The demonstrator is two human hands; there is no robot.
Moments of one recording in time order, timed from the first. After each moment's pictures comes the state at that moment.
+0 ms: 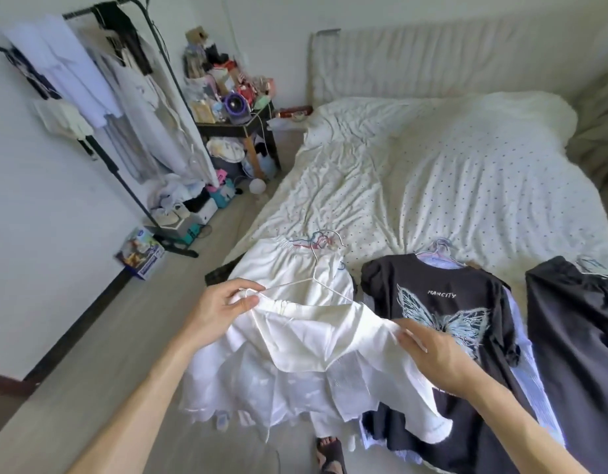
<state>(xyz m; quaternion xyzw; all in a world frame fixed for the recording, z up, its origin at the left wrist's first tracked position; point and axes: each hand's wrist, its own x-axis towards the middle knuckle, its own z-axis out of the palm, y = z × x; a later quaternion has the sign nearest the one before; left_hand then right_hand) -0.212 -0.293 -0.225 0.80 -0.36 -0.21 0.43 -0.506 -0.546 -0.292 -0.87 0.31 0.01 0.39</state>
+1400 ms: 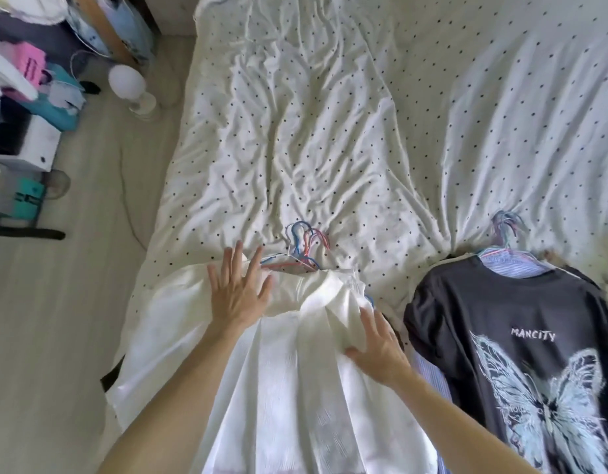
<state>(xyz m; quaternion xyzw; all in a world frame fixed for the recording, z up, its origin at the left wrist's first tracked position) 0.204 -0.608 -0.632 0.87 -0.46 -0.18 0.03 -0.079 -0.692 -0.599 -0.72 0.53 0.26 0.37</state>
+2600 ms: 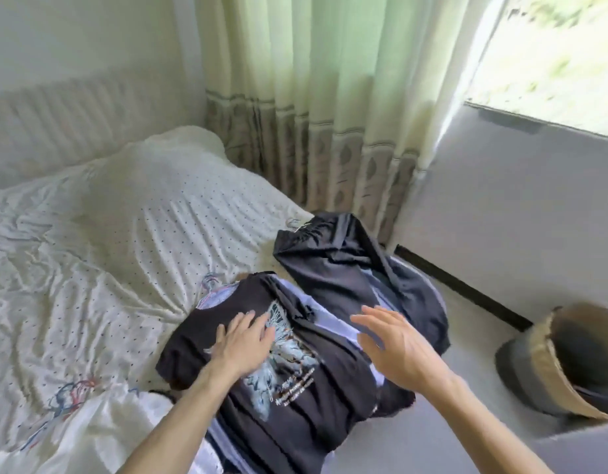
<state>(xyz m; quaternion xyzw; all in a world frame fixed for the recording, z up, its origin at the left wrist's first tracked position) -0.383 -0.620 -0.303 0.62 -0.75 -0.23 -0.07 -0.659 -0.515 -0.263 -0.70 0.68 -0.14 0.15</state>
